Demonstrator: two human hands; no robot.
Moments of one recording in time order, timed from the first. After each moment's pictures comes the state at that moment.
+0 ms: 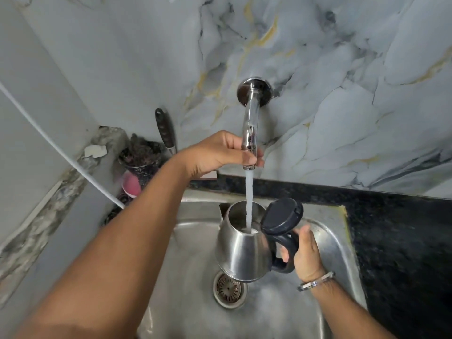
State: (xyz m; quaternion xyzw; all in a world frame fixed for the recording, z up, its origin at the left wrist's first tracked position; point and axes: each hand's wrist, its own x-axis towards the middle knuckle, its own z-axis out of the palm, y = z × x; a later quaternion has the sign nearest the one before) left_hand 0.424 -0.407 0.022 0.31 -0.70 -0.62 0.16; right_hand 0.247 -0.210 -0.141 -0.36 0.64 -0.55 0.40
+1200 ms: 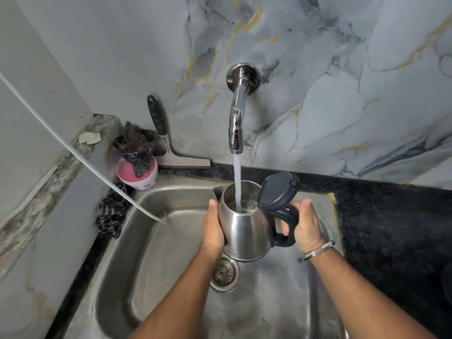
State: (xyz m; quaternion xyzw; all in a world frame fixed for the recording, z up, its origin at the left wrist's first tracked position) left_hand 0.400 -0.263 -0.157 0.55 -0.28 -0.67 0.40; right_hand 0.226 -0.214 -0.096 -0.44 0.58 -0.56 0.40
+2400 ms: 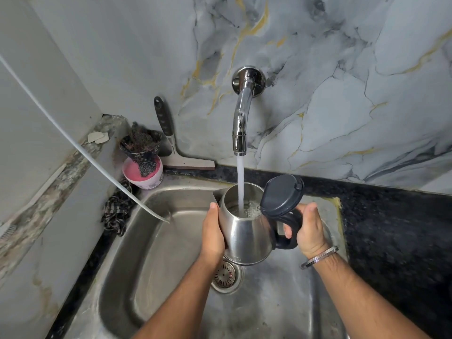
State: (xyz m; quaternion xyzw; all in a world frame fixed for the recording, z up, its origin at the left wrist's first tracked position) left_hand 0.406 -0.254 -0.149 0.55 -0.28 -0.66 0.43; right_hand 0.229 -0.211 -0.084 -0.46 0.57 -0.55 0.40
